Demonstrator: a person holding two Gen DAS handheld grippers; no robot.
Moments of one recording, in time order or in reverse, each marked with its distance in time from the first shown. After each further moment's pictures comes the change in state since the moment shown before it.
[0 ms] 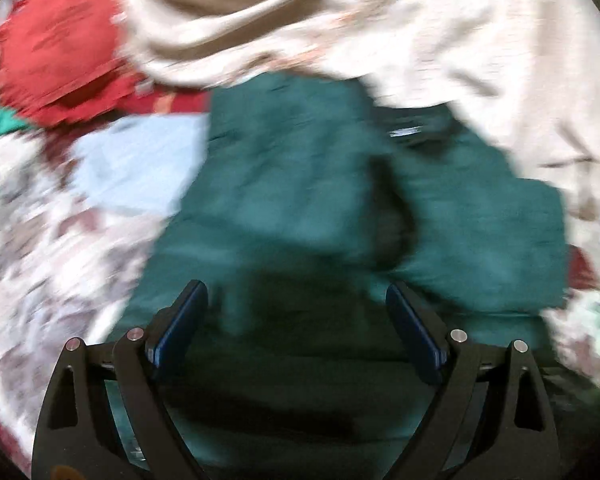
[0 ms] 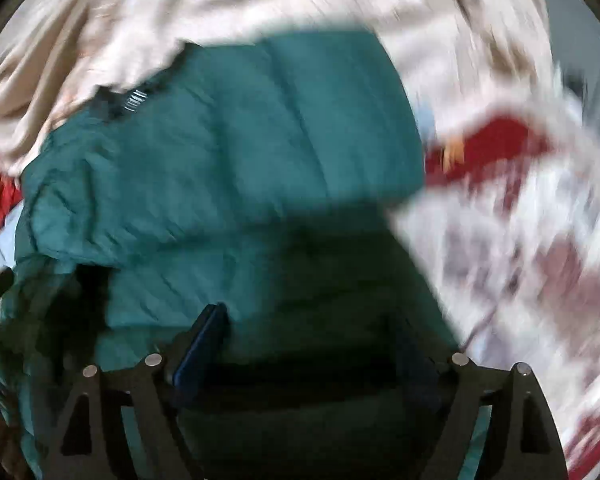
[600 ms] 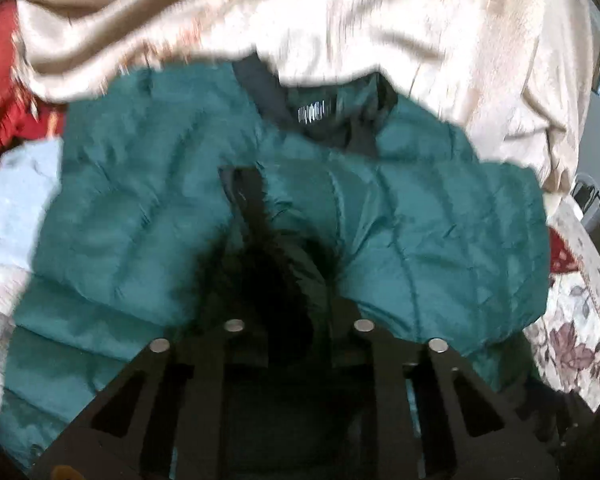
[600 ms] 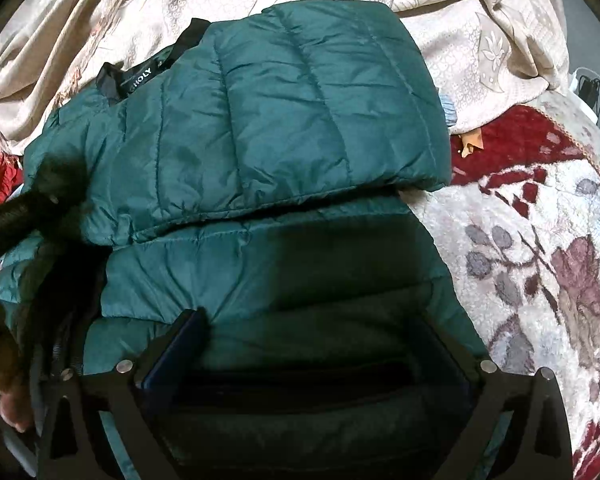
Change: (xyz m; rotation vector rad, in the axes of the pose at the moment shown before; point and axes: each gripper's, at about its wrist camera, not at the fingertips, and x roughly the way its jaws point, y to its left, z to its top) left arm 0.061 -0.064 0.030 0.095 0.025 -0.121; right arm 0.009 0.014 -0.003 -0.100 0.001 -0.036
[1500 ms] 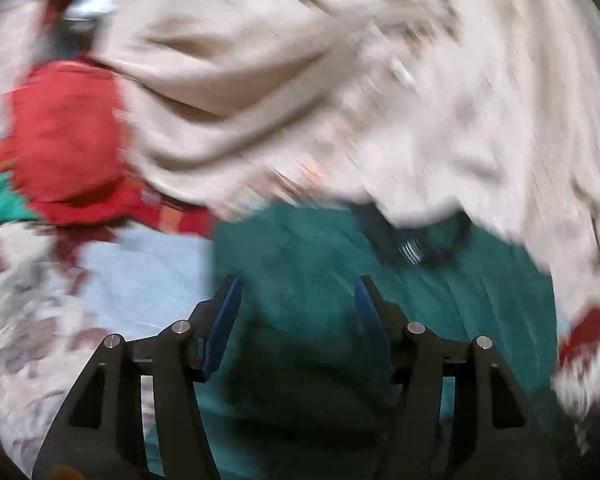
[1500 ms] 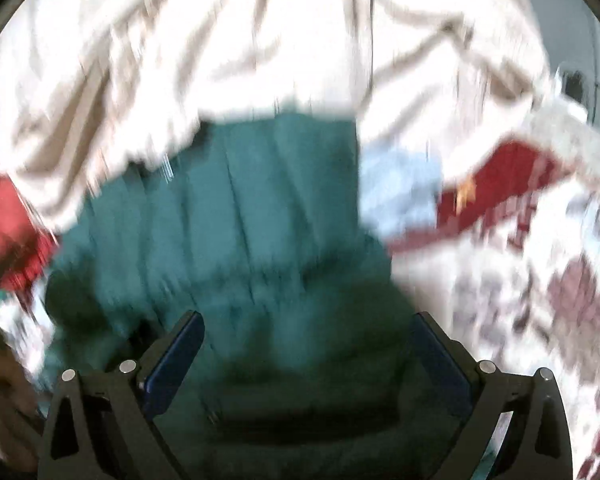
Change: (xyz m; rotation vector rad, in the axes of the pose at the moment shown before) left arm -0.054 0.042 0.016 -0.022 -0.260 0.242; right arm -0.059 -0.026 0.026 0.108 -0.319 0.122
